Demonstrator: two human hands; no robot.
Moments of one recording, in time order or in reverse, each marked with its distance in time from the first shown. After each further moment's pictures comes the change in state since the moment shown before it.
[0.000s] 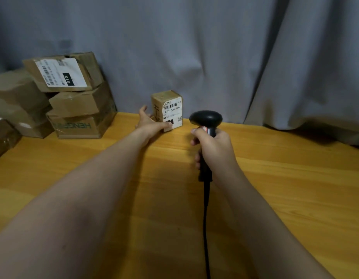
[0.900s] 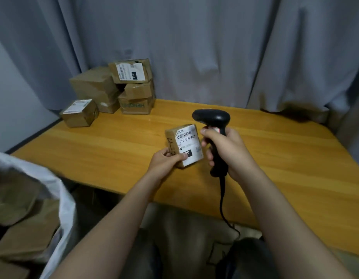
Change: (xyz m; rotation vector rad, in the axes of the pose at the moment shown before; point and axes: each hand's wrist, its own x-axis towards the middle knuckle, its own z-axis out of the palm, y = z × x) left_hand -0.366 -0.040 -0.118 -0.230 -0.154 -0.091; right_hand -0.249 -0.068 -0.008 -0.034 -0.227 0.001
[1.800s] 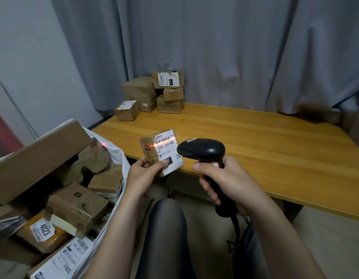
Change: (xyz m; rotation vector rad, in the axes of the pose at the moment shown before) left_hand -0.210 -0.016 -0.127 -0.152 0.320 0.018; right_hand -0.206 -0.001 0.060 -0.105 -0.354 0.001
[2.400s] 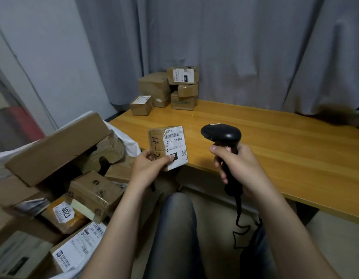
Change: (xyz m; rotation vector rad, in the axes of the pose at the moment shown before) left_hand -0.005 0.007 -0.026 0.127 0.050 0.054; right_hand 0.029 0.003 0.004 0.023 0.186 -0.028
